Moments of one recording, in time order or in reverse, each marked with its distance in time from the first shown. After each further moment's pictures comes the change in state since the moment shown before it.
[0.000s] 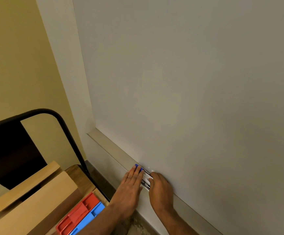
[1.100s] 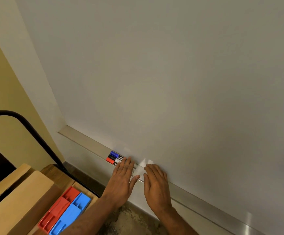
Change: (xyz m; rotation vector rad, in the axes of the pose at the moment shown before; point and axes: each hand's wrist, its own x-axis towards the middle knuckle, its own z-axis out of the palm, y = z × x) left_hand -0.007 0.051 0.012 -0.095 0.091 0.124; right_hand -0.079 0.037 -0.060 -0.038 0.259 -0.051
